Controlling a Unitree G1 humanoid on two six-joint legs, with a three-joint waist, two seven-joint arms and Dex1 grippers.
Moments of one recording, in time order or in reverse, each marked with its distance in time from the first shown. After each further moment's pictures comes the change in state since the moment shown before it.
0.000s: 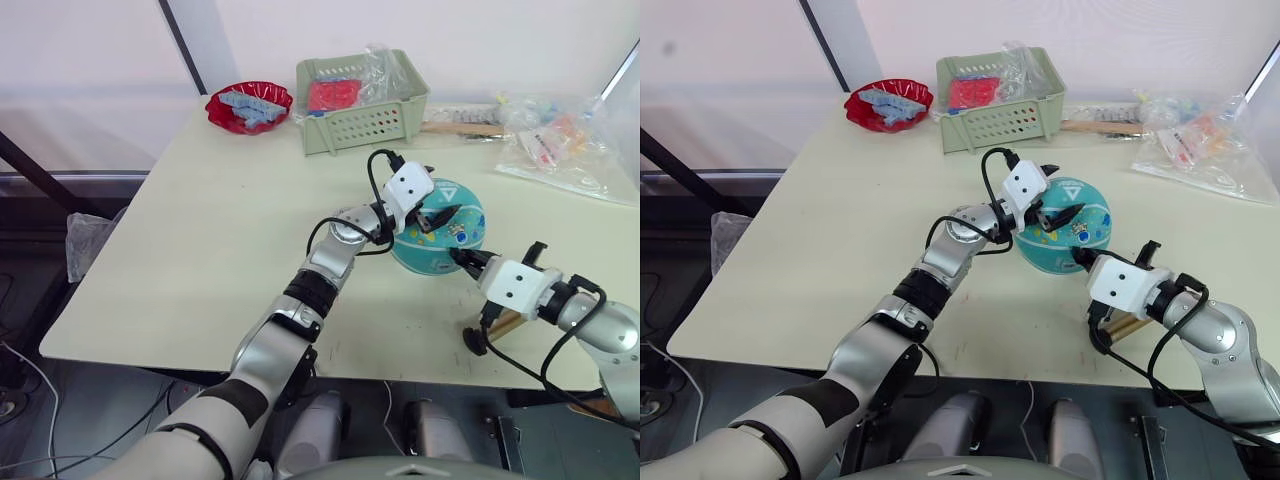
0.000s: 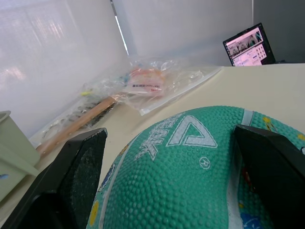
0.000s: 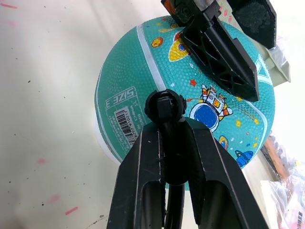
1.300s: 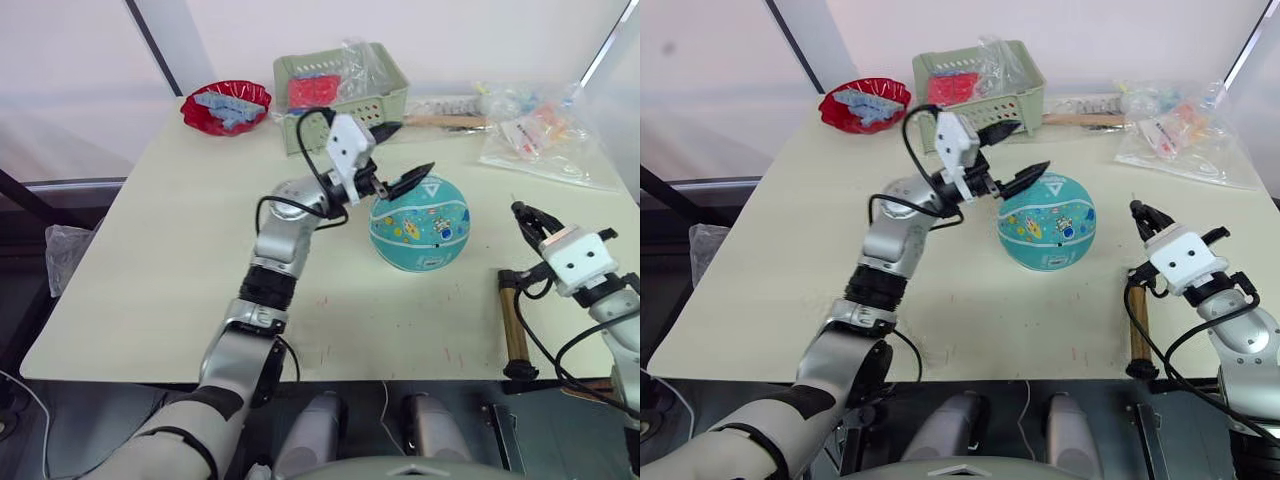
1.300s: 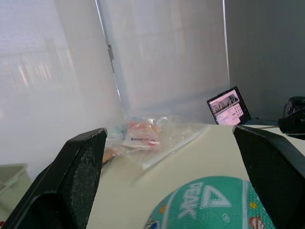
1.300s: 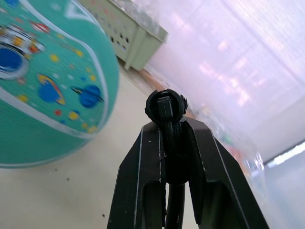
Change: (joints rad) left arm 0.089 0.204 0.193 -0.428 -0.281 0.172 -0.286; right arm -0.005 0.177 -0.233 0.208 0.100 -0.201 -0.249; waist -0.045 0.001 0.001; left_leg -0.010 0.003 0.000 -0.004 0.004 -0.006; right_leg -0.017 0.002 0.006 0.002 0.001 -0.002
